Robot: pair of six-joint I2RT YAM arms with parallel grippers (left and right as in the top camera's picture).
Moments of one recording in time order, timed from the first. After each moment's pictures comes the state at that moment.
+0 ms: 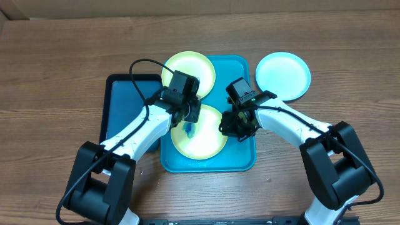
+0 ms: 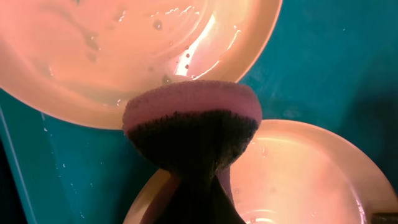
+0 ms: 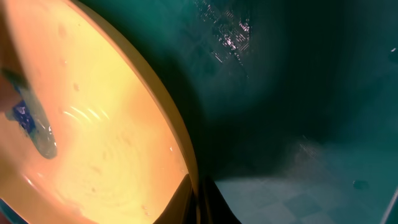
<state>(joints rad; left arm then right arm) -0.42 1.74 1.06 -0.42 0.02 -0.19 0.51 1.87 1.14 -0.66 -0.30 0.57</state>
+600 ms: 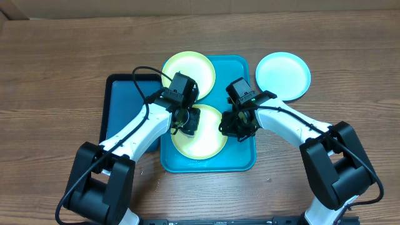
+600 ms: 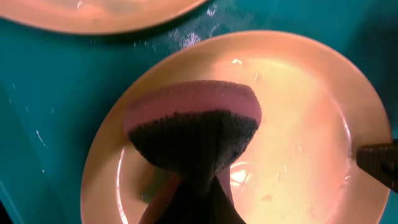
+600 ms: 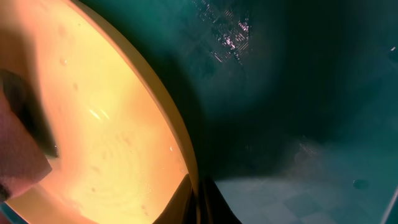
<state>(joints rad) -0.42 1.74 1.09 -0.63 0.11 -0.24 0.51 1.87 1.14 -0.66 -0.30 0.57</state>
